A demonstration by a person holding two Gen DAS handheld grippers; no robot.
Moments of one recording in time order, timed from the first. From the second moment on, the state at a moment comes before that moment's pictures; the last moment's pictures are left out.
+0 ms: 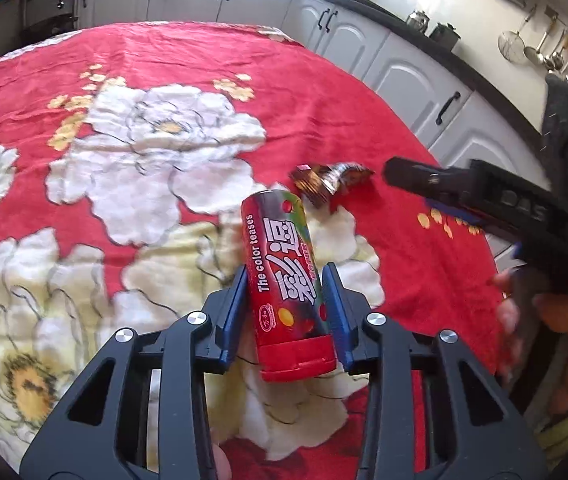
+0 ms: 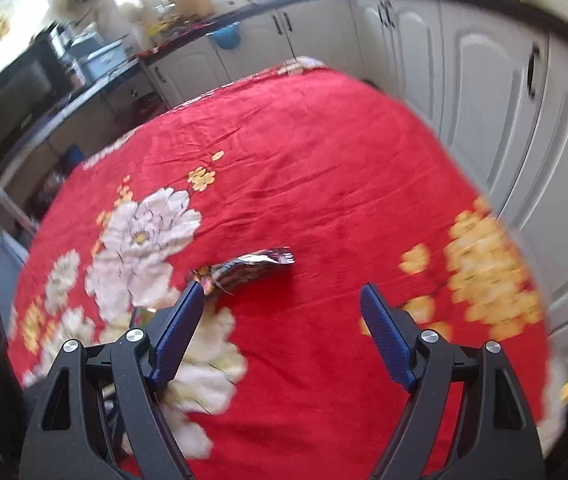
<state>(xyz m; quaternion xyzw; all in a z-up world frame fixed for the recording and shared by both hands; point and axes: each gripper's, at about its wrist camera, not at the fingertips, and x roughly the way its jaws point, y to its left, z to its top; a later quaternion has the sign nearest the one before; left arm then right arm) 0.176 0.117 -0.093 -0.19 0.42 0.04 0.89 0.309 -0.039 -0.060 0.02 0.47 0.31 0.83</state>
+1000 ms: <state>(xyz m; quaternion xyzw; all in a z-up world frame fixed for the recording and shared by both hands) 0.152 0.089 -0.045 -0.16 0.35 0.00 0.92 0.263 -0.103 -0.051 0.07 0.41 0.28 0.87</state>
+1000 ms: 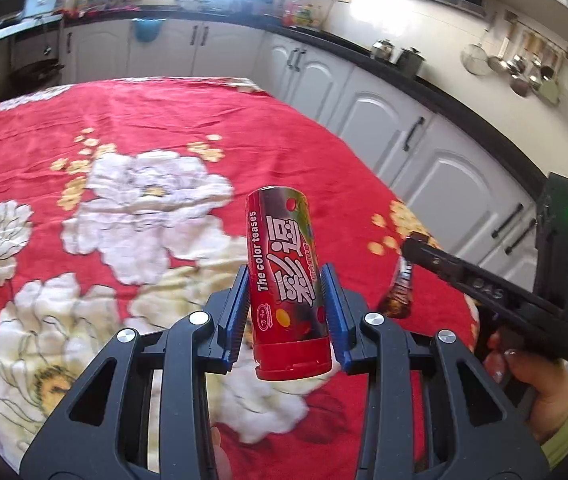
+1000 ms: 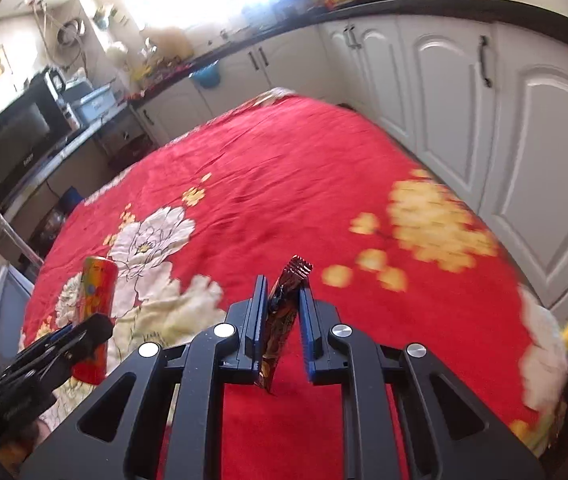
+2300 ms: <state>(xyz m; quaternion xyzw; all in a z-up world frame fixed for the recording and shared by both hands) 0.195 -0.199 -0.049 -0.02 0.39 -0.25 0.89 0.148 -0.400 -0.064 0.16 0.35 0.06 0.92</state>
